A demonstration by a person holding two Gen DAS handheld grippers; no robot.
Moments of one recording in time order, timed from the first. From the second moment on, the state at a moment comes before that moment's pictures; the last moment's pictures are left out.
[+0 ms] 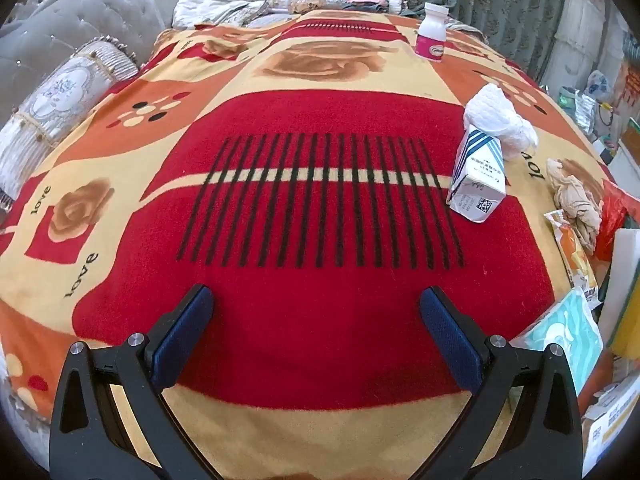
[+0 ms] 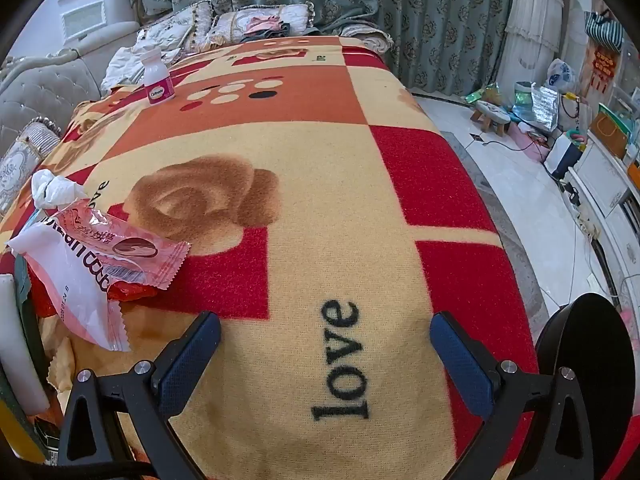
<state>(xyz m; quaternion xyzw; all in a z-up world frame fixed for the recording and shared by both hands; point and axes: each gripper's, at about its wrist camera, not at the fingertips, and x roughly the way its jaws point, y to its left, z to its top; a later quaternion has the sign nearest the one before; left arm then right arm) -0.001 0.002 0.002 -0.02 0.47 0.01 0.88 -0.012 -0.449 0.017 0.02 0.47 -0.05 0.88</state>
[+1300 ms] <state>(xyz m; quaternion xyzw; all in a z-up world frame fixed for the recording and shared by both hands) -0.132 -0.125 0.145 -0.03 0.30 -0.03 0.95 -0.135 -0.366 0.171 0.01 0.30 0.01 0.95</state>
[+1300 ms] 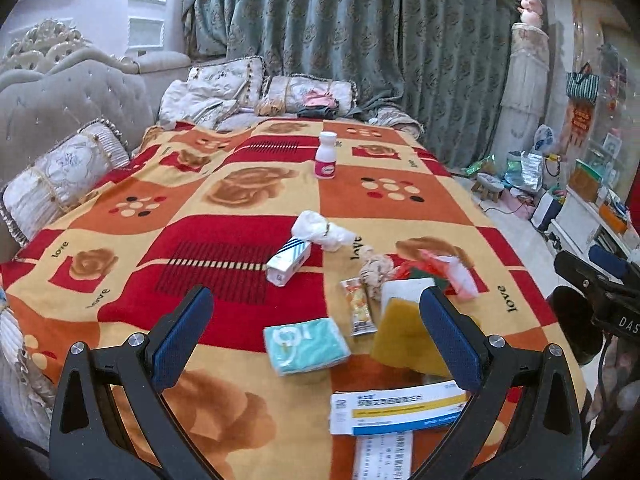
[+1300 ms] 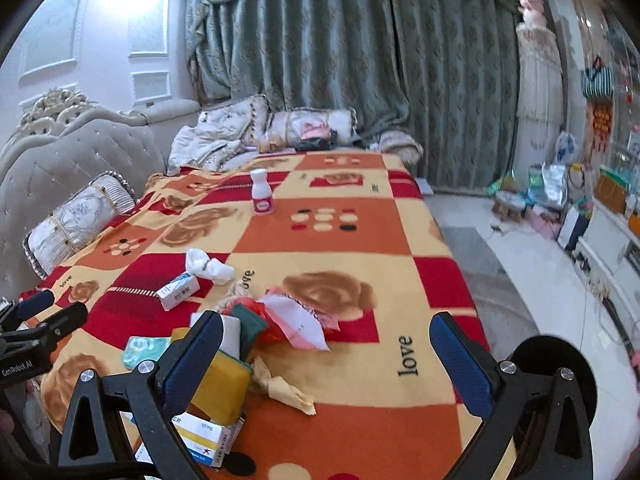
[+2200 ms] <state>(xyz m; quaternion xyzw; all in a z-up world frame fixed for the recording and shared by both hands) -0.137 -0.136 0.153 -0.03 0.27 -0.02 0.96 -0.143 -0.350 0.191 0.00 0.27 0.03 0.96</state>
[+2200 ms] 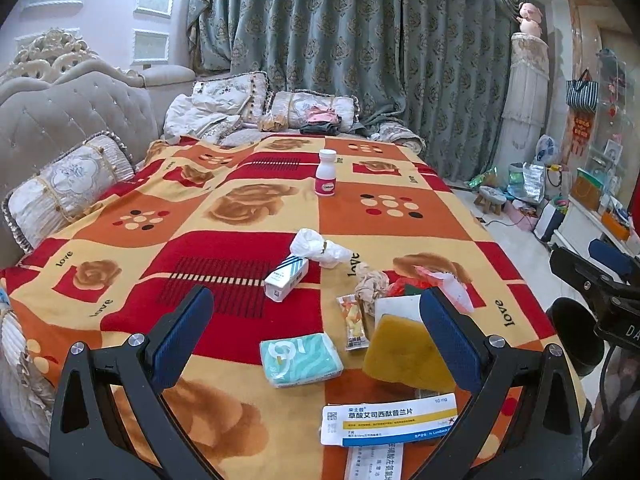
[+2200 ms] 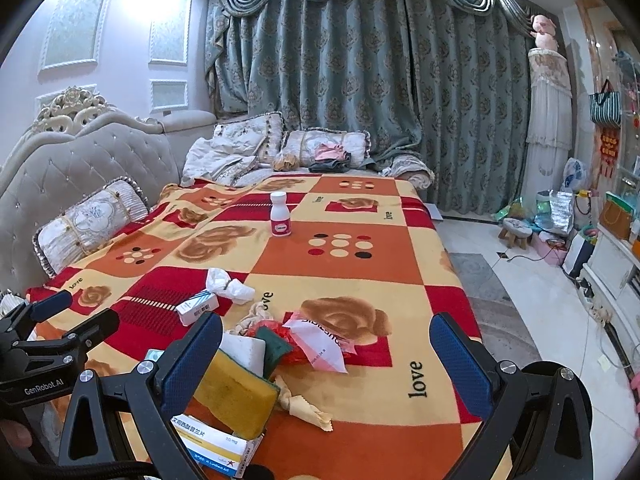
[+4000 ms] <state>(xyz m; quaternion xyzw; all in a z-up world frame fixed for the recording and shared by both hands) -0.130 -0.140 0.145 -0.03 0.29 -0.02 0.96 -0.139 -0.355 0.178 0.01 0.29 0.04 0.96</state>
